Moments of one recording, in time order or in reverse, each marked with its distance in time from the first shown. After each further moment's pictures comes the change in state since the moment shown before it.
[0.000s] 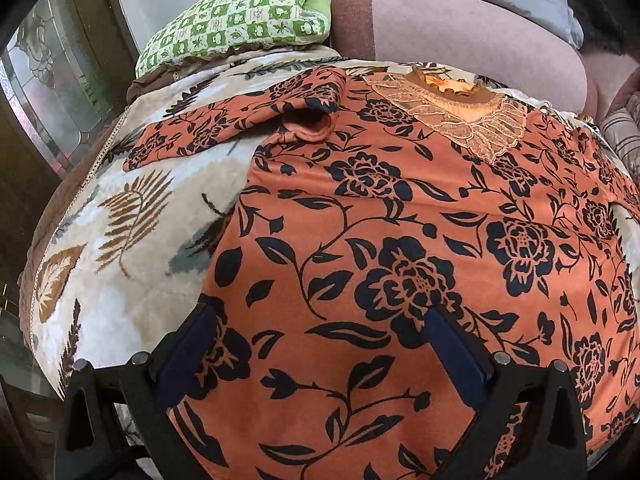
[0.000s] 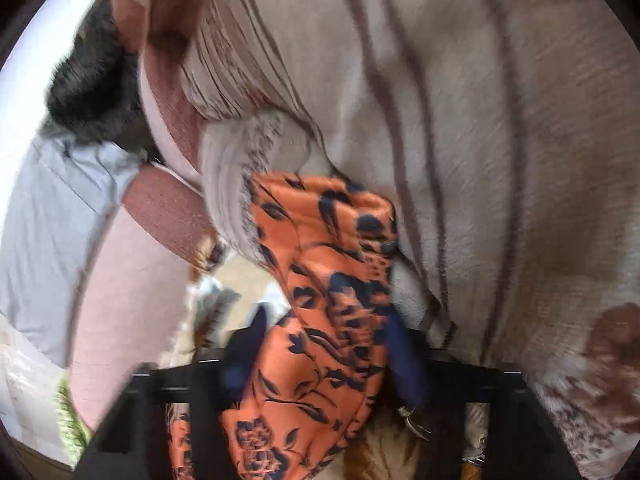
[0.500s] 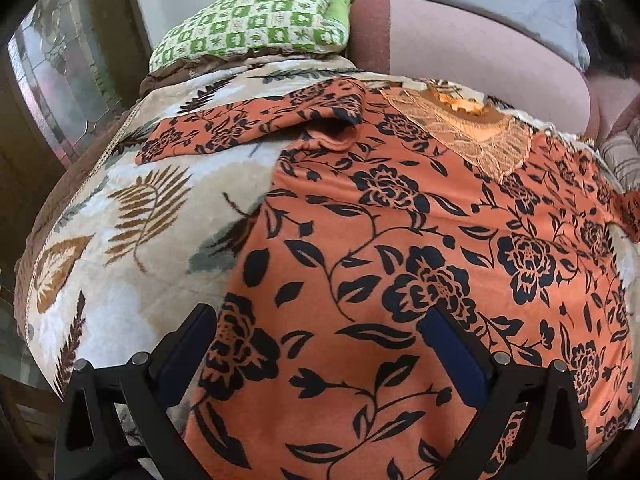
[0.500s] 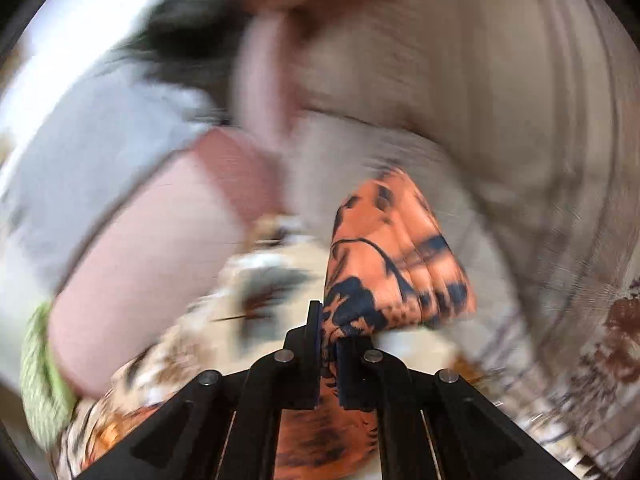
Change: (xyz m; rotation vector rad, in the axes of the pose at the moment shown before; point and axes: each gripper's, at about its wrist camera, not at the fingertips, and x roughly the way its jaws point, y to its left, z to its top) left arm -0.009 0.029 -0.004 -0.065 -0.038 -0.032; right arm -0.087 0.144 -0.067 -0.395 -0.134 0.170
